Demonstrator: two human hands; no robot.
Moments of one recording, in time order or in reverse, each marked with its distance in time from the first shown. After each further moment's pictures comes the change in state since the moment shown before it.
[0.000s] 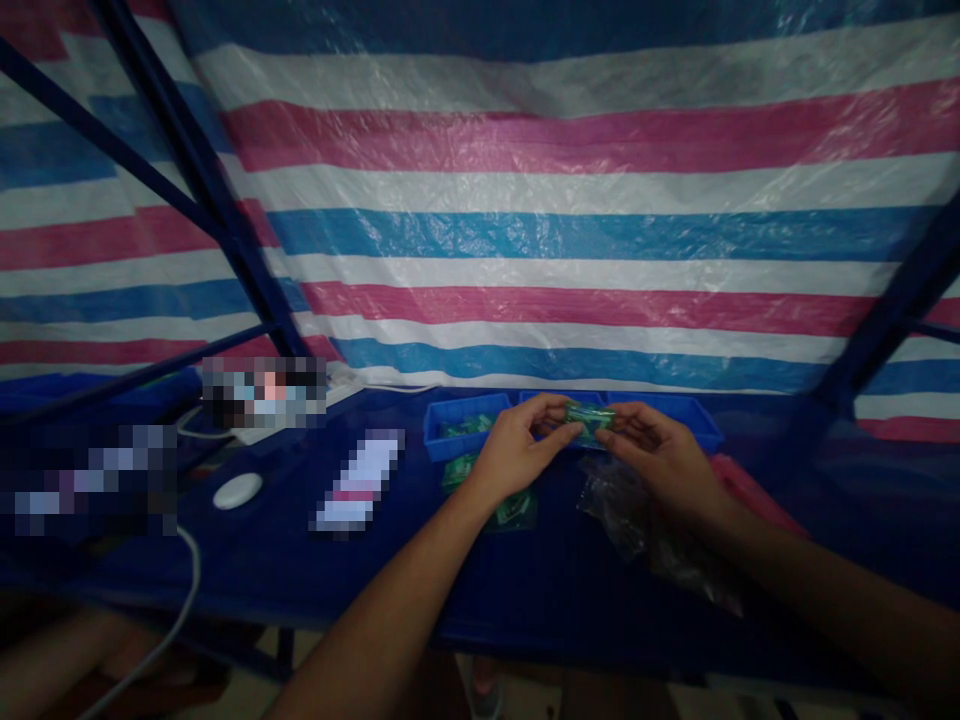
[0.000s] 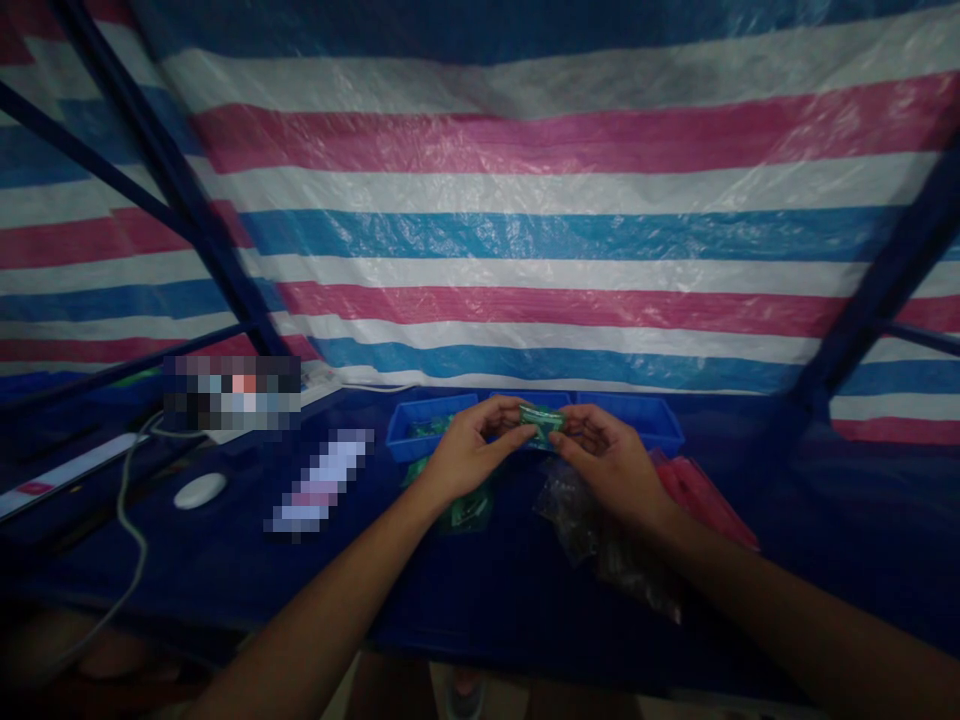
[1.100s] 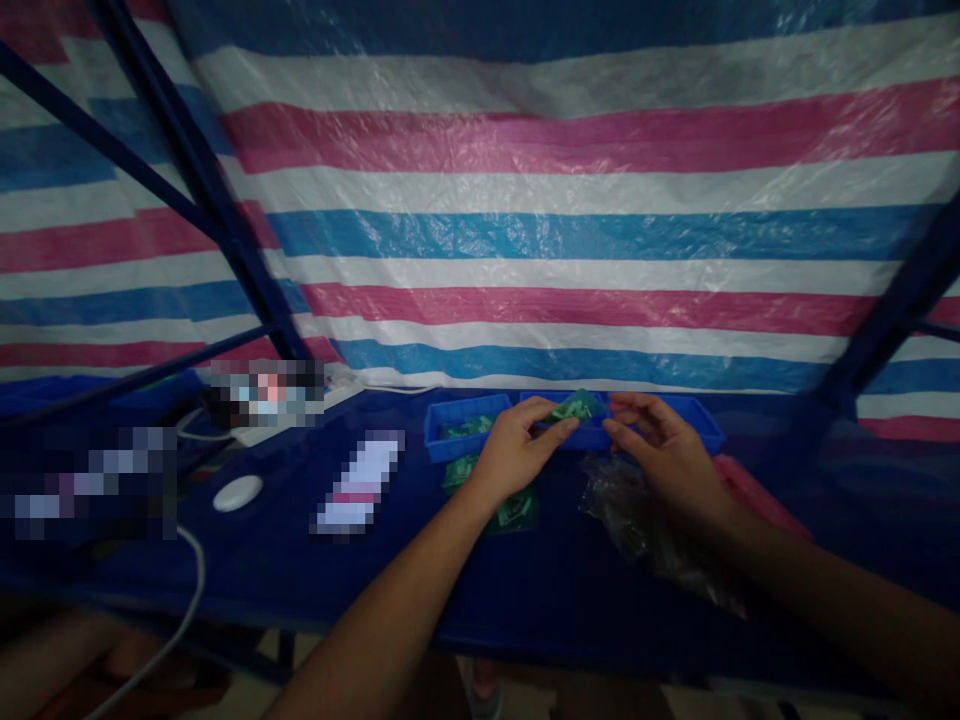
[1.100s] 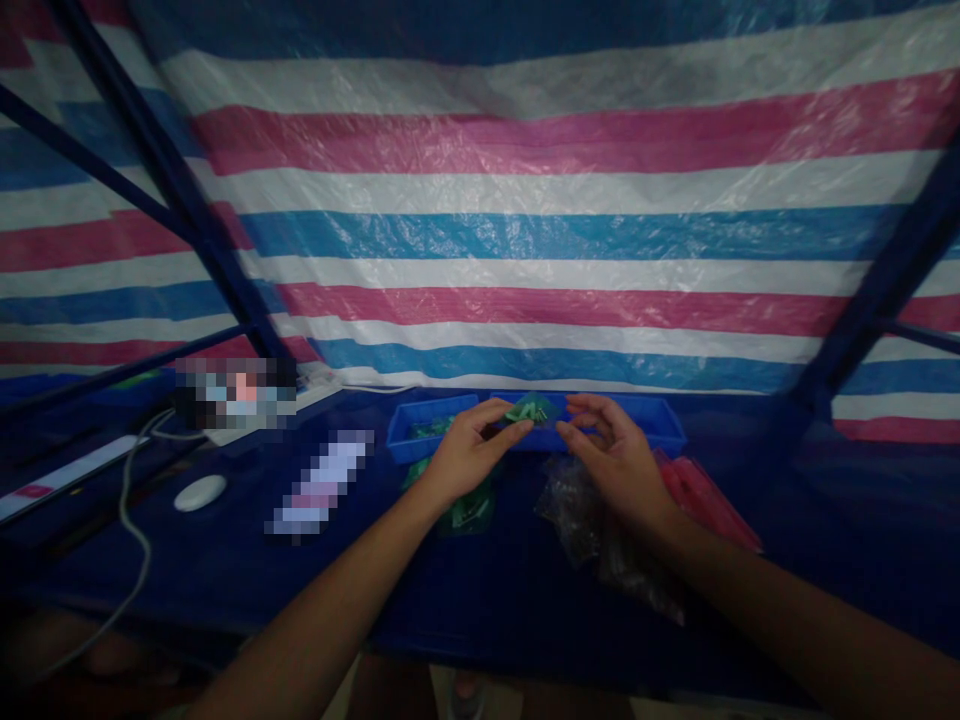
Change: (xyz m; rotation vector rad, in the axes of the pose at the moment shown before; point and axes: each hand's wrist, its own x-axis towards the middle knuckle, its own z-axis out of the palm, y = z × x) left_hand 0.002 -0.002 -0.006 0.207 0.010 0.026; right_hand 0.003 -0.001 -0.002 -0.101 0.129 -0.043
